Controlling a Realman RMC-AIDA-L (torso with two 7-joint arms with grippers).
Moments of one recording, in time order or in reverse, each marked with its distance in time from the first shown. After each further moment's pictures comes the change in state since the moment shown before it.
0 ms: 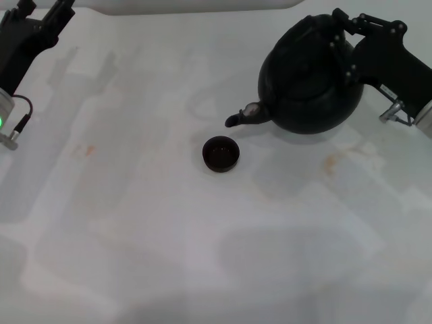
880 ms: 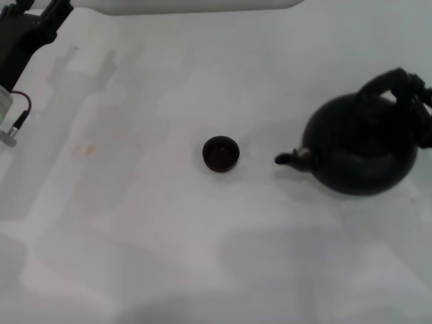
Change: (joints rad) left arm -0.002 0.002 -0.003 0.011 -0.001 0.001 0.003; right arm -0.143 -0.003 0.081 0.261 0.000 -0.328 0.434
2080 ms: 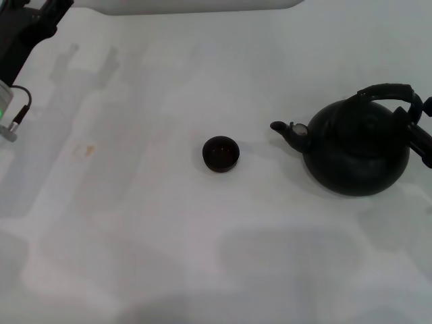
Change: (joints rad) left arm -0.002 -0.001 -0.001 0.015 -0.004 0.000 0.005; right arm -0.005 -0.008 0.008 0.078 -0.001 0.043 0.028
